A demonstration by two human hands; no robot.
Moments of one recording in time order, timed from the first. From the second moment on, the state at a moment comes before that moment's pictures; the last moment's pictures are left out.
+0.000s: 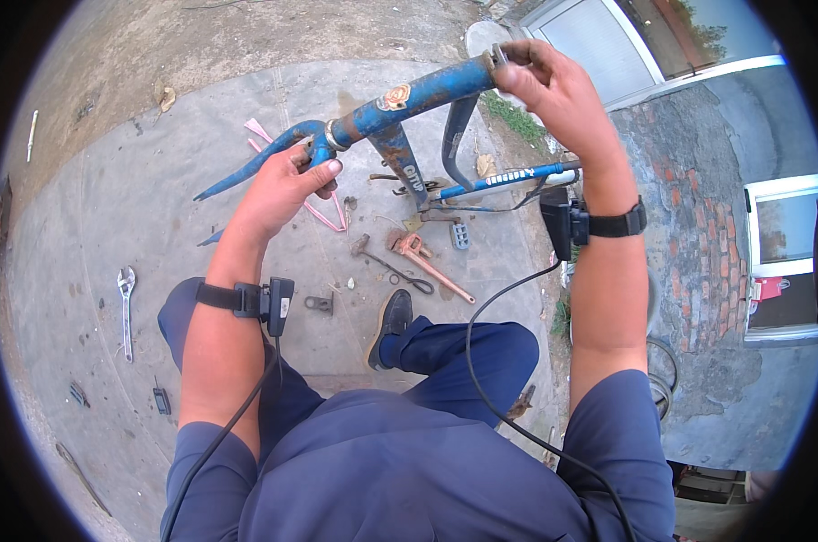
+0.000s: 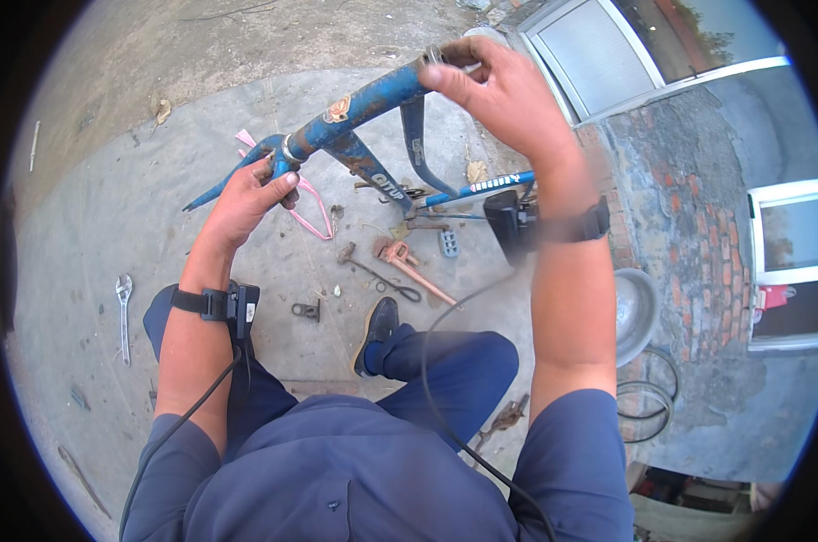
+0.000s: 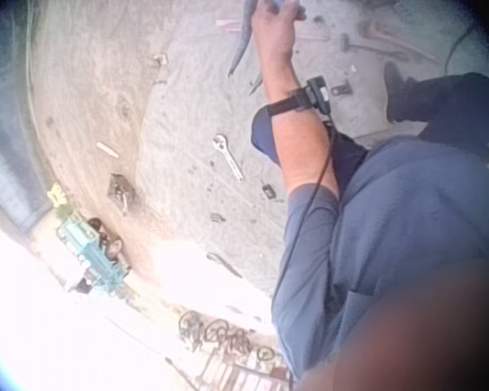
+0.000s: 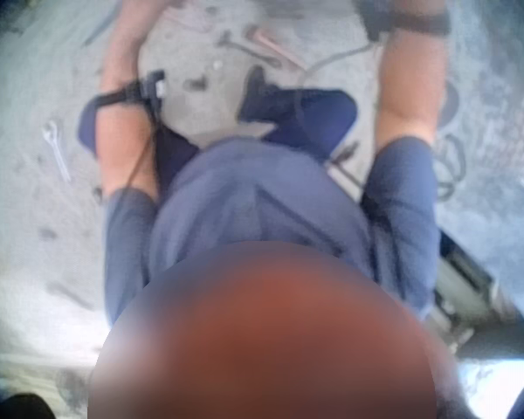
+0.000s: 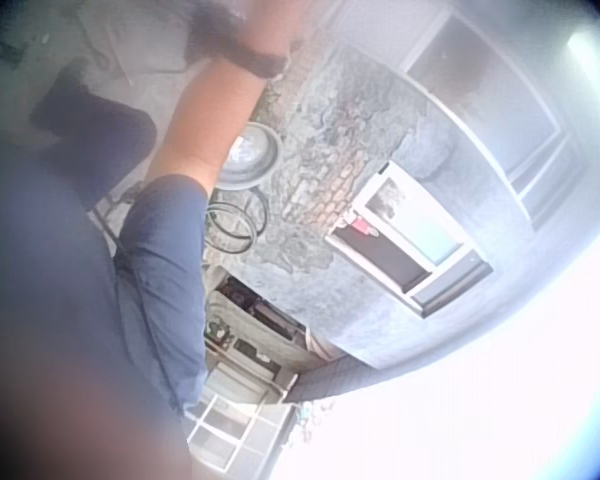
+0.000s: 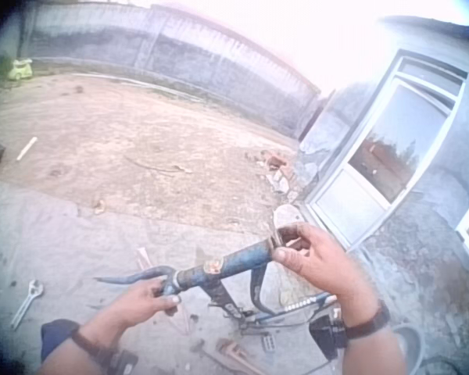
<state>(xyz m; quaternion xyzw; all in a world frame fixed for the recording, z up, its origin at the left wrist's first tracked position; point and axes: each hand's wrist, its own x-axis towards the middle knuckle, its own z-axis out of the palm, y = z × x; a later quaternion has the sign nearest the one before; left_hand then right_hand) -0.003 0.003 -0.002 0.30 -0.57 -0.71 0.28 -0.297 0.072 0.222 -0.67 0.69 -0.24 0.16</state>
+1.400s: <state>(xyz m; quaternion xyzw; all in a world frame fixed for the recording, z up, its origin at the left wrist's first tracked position) -0.003 0.003 -0.002 0.29 -0.57 -0.71 0.29 -0.294 0.077 0.213 -0.73 0.56 -0.35 0.17</state>
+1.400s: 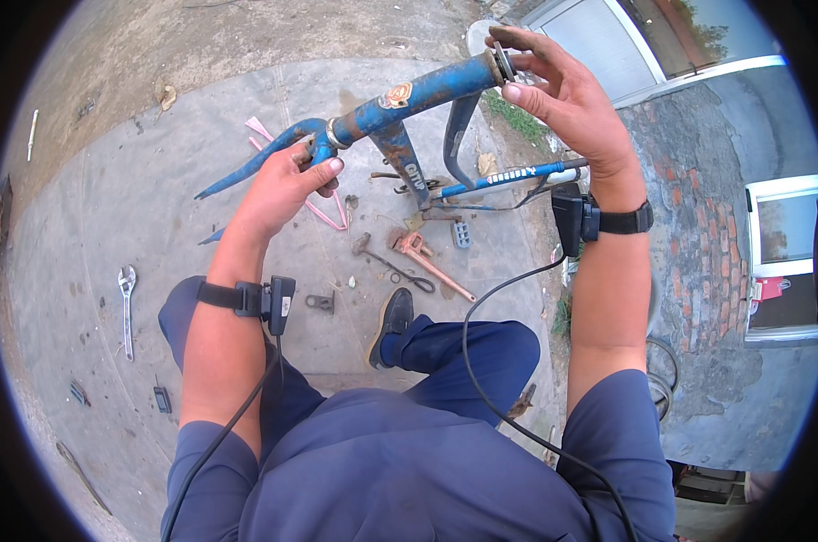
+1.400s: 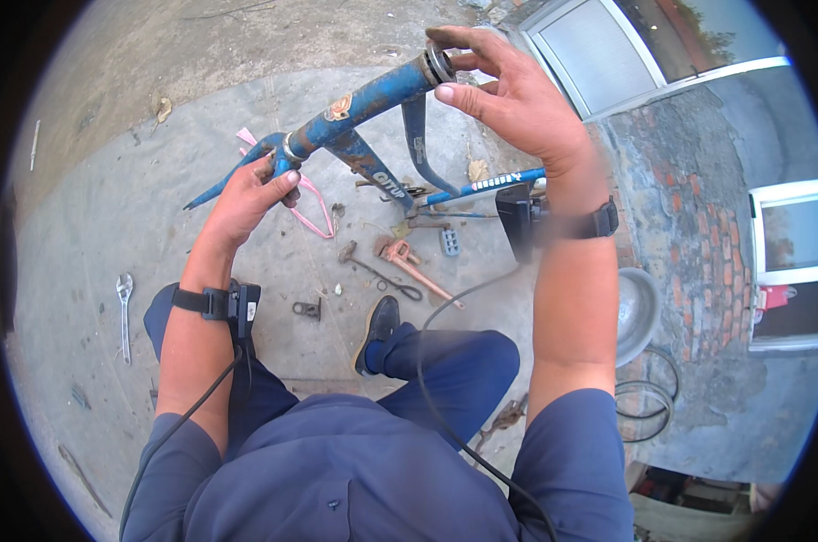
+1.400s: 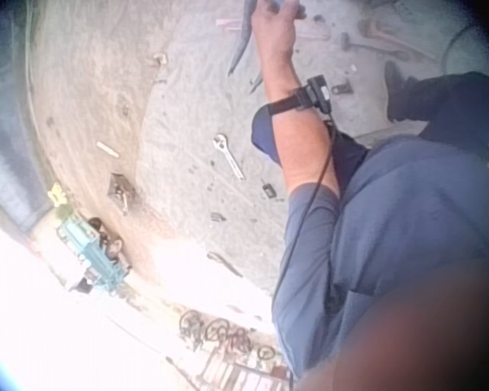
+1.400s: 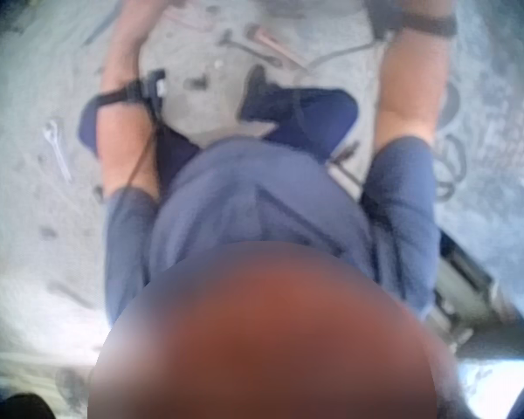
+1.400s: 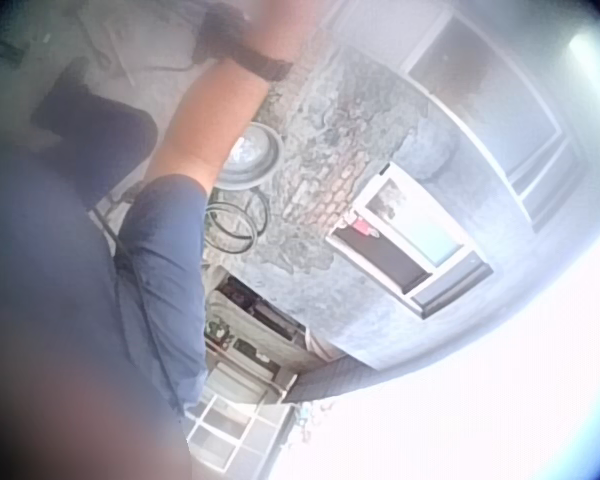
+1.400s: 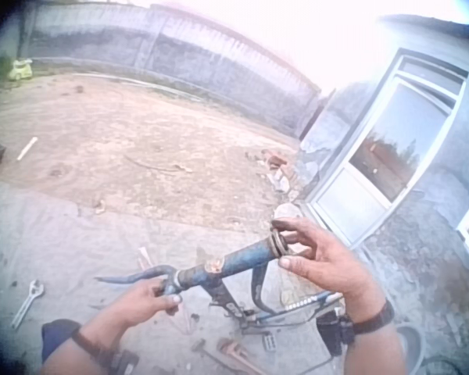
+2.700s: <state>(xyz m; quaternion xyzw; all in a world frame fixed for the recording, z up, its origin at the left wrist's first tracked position) -0.003 0.002 -0.004 0.29 -0.56 -0.72 0.29 -0.294 0.078 0.216 -0.73 0.61 -0.29 0.13</state>
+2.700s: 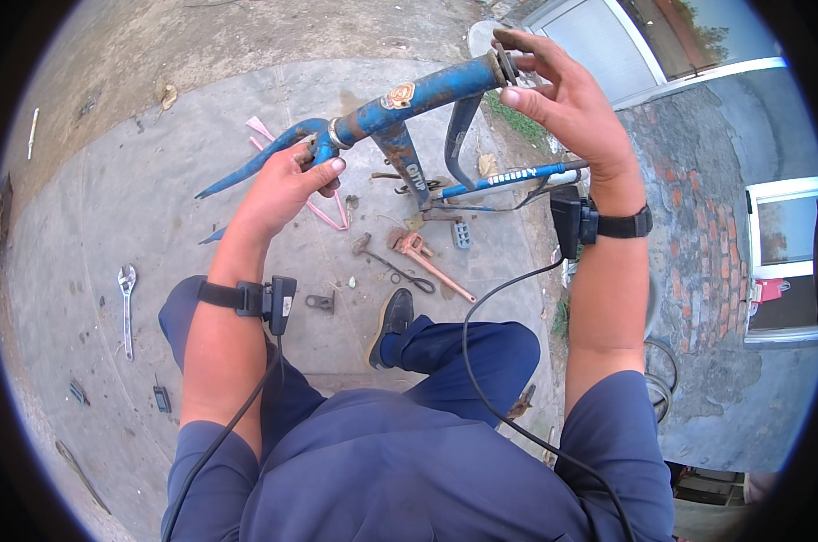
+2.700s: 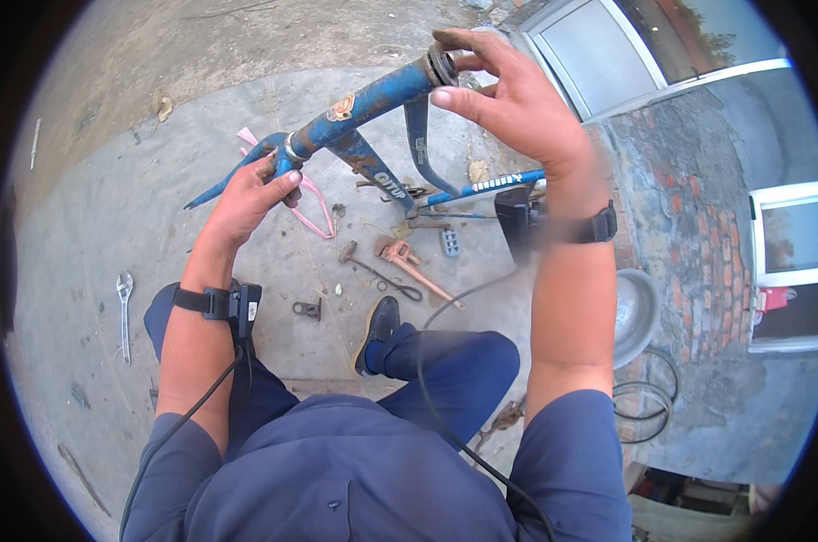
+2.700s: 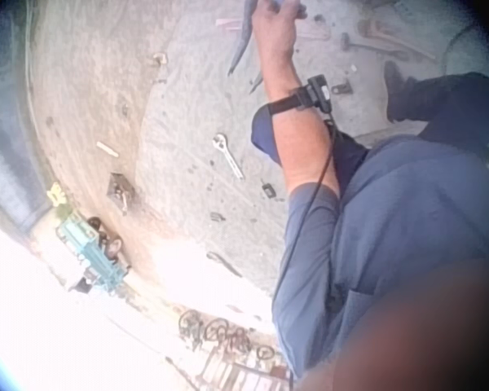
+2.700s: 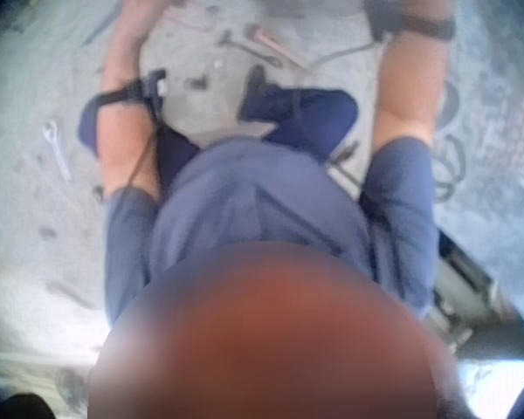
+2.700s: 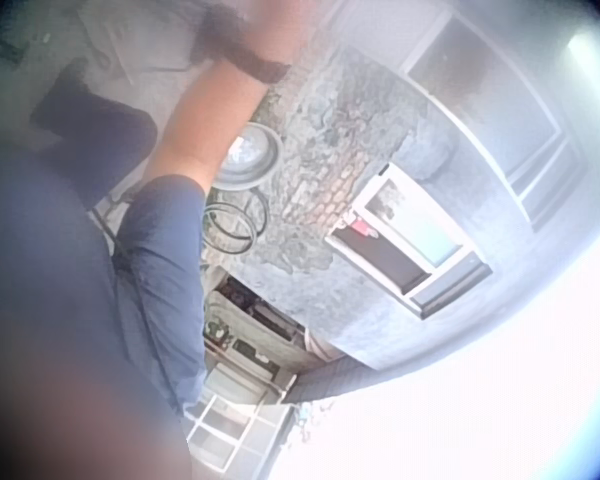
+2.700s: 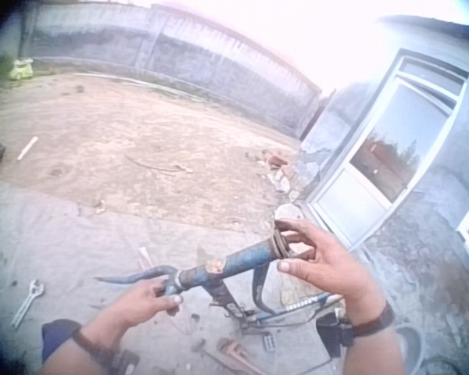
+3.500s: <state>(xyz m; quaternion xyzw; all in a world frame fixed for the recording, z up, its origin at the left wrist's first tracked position) -0.004 0.003 0.000 0.29 -0.57 -0.71 0.28 -0.296 0.069 0.221 -0.65 0.70 -0.23 0.17</state>
